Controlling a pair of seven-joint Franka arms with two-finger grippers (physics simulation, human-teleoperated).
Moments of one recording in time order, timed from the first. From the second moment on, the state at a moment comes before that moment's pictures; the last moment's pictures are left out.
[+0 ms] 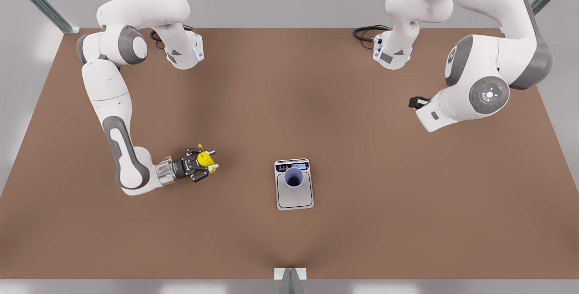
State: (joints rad) left arm -0.20 0.25 -0.01 -1.35 0.07 1.18 0.06; right arm -0.21 0.98 0.21 -1.51 1.06 1.47 0.67
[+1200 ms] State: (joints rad) left arm -0.21 0.25 -0.03 -1.34 0.08 1.18 0.06; right arm -0.25 0.98 0.21 -1.53 0.99 1.53 0.60
